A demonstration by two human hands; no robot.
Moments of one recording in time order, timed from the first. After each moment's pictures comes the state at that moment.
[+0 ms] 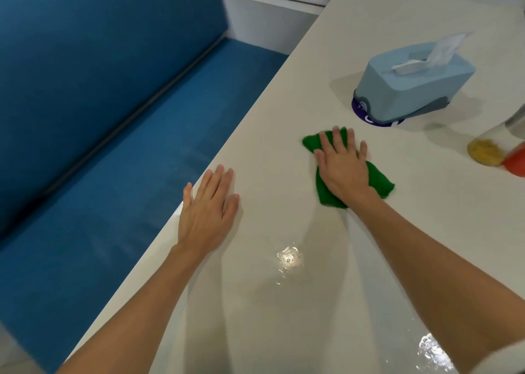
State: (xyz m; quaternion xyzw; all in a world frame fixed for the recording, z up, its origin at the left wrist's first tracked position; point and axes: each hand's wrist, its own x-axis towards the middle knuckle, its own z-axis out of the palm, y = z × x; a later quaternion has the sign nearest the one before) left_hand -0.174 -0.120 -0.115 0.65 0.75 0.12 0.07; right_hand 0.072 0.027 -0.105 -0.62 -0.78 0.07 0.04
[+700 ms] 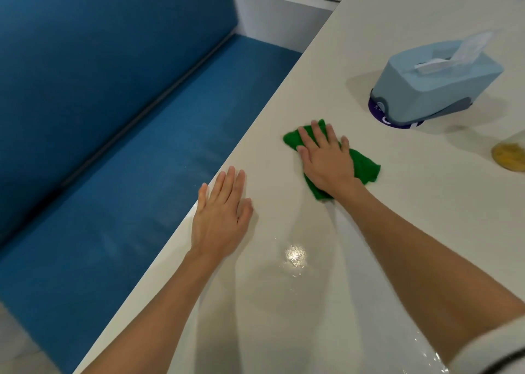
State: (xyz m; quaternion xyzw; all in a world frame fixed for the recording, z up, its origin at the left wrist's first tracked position) left_hand -0.174 -0.120 -0.116 0.65 0.75 0.10 0.06; right_hand 0.017 0.037 -0.103 -0.57 -0.82 0.10 0.03
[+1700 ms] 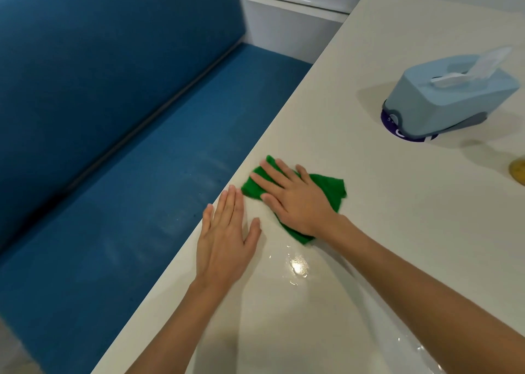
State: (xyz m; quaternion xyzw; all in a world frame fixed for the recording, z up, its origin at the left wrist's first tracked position) left_hand -0.174 -0.137 -0.117 0.63 0.77 0.13 0.03; right_hand -0.031 -0.018 -0.100 -0.36 -0.93 0.10 0.02
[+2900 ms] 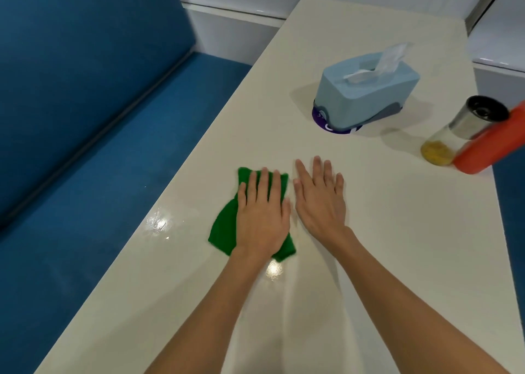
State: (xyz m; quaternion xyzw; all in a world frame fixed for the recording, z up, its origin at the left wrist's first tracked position) left_hand -0.026 -0.067 -0.111 0.71 0.69 0.12 0.06; right_hand 0.098 -0.021 -0.108 -0.66 -0.73 0.14 0.10
